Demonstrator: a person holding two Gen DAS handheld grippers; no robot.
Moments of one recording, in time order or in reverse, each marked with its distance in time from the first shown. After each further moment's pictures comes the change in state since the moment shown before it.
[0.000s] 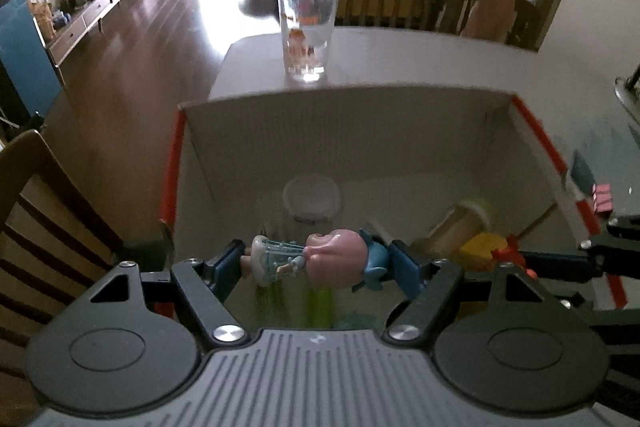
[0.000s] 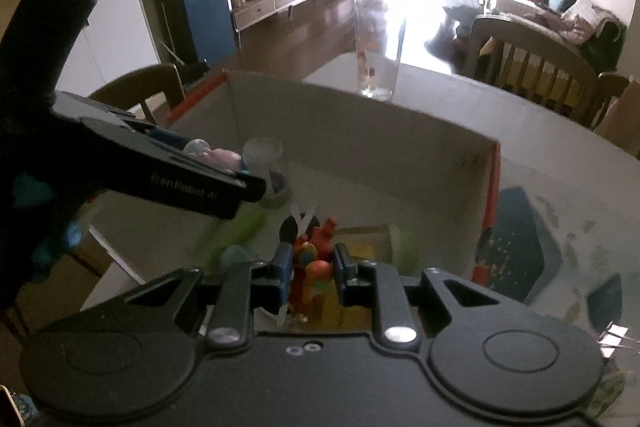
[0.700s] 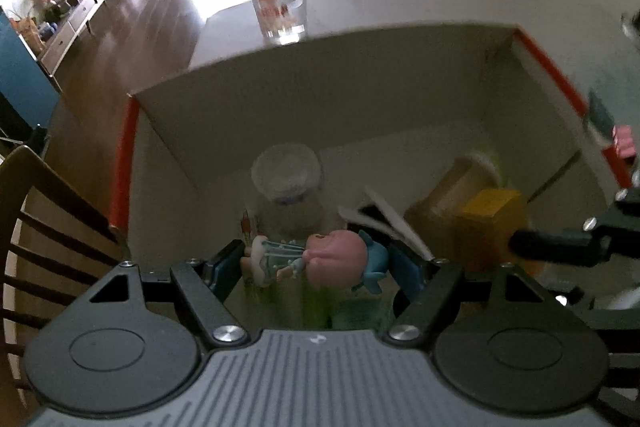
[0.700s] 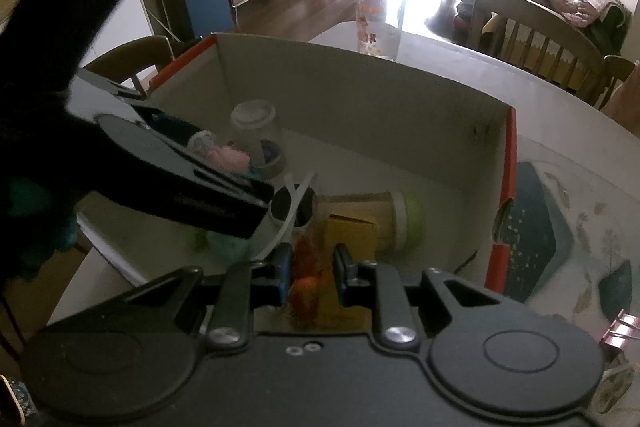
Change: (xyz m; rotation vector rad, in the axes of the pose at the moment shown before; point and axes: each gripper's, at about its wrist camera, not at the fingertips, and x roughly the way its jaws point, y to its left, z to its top) left arm 0.029 -0.025 0.005 0.131 0.135 0.057; right arm 0.014 -0.002 -0.001 -0.003 0.060 -0.003
